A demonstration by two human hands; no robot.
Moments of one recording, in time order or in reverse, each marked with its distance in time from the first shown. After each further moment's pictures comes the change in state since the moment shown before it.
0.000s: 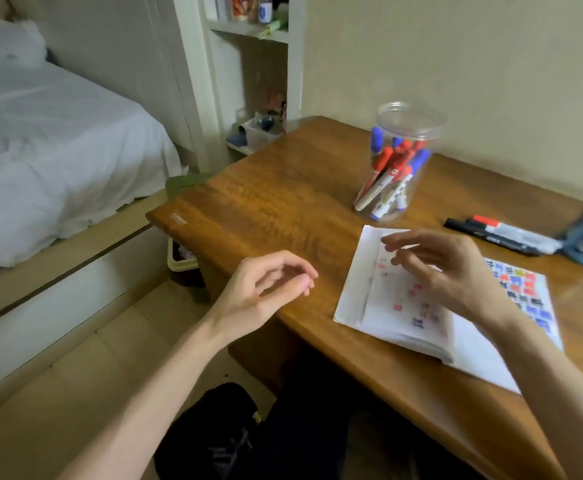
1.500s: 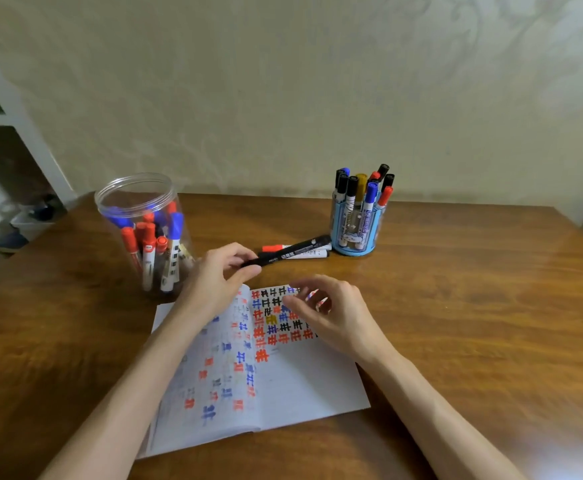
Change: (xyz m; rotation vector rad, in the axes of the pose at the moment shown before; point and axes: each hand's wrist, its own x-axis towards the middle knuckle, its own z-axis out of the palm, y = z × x) left_hand 0.207 0.020 0.187 0.469 -0.174 0.057; right_hand -0.062 0.081 -0.084 -0.121 0.323 0.326
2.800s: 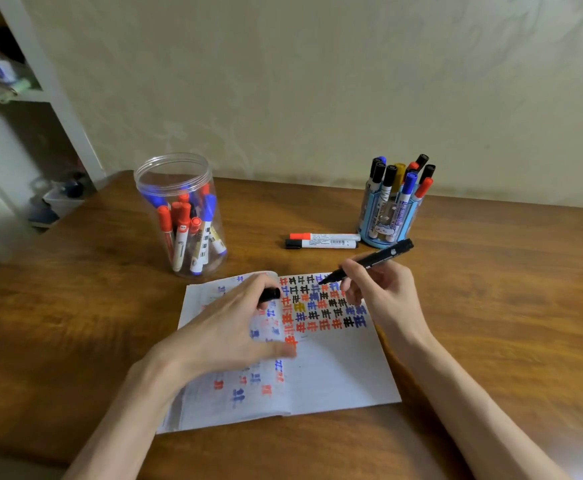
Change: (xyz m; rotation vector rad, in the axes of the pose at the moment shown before) left_hand -0.079 0.005 -0.031 0.107 -0.502 0.019; right_hand -0.004 -0.012 -0.007 0.434 0.201 0.121
